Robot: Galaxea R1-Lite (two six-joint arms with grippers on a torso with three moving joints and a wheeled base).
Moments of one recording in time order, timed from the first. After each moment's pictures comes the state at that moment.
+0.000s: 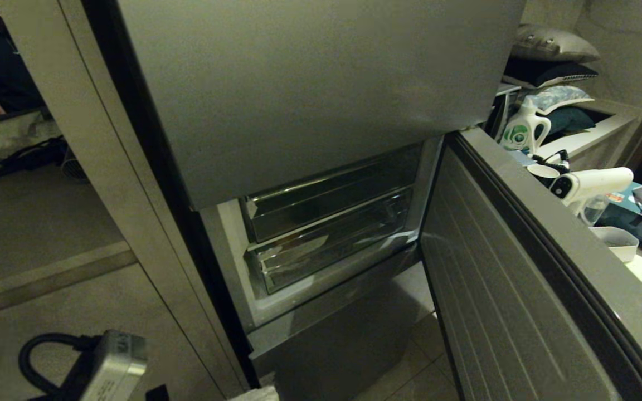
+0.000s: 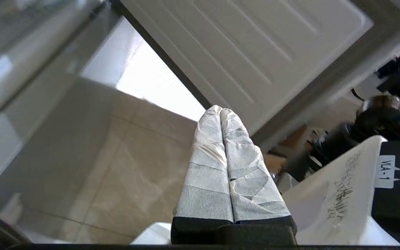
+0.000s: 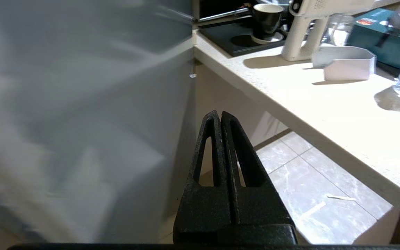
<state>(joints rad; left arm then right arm) -0.97 1.33 -0.06 -1.17 0.05 -0.26 -0.01 0.00 0.00 -0.09 -0.02 0.02</state>
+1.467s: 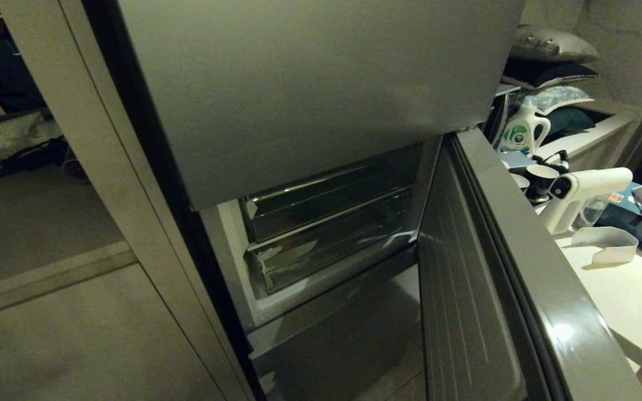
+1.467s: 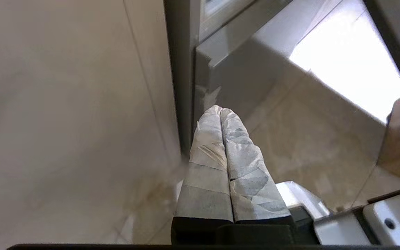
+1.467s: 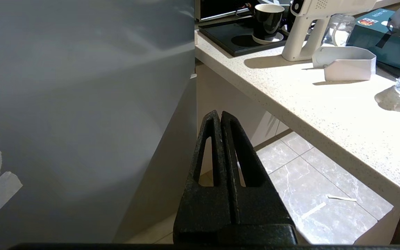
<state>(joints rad) -0.13 0.31 -0.03 0.03 -0.07 0.02 -0.01 0.00 0.00 -0.09 -0.02 0.02</state>
